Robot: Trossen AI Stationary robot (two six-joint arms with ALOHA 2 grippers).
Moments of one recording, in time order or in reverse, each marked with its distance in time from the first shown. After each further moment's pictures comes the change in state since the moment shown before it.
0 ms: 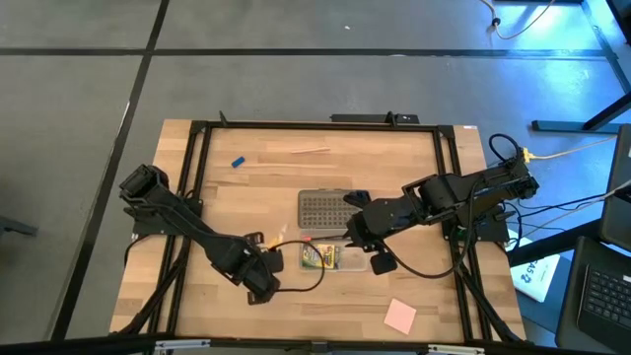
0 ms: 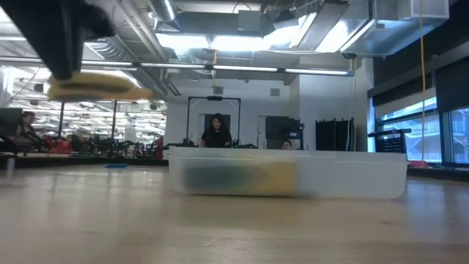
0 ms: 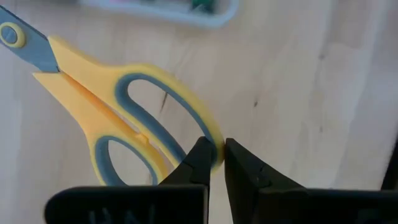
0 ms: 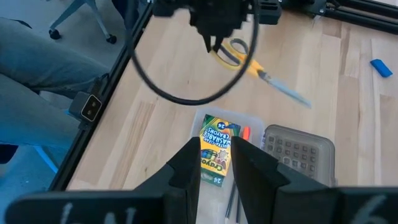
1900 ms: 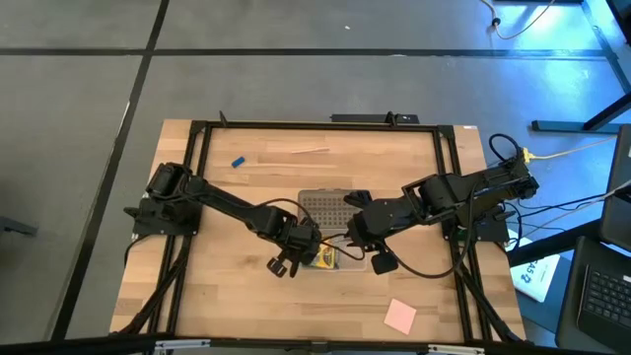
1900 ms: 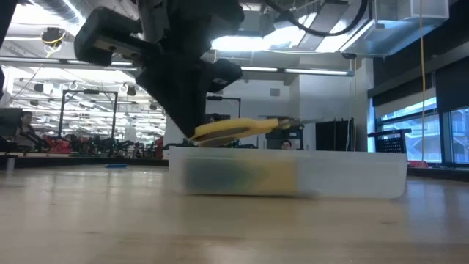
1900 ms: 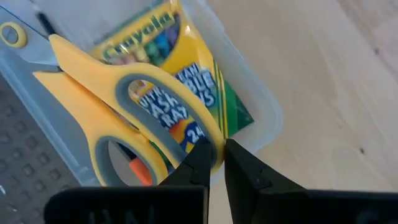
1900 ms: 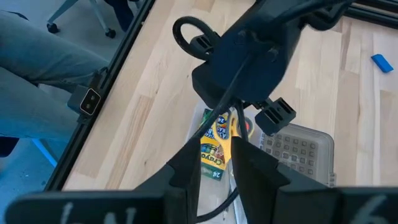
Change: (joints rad) left arm 0.344 0.154 0.002 0.328 0.261 1.133; right arm 0.000 0.000 0.001 -0.020 0.001 -0.004
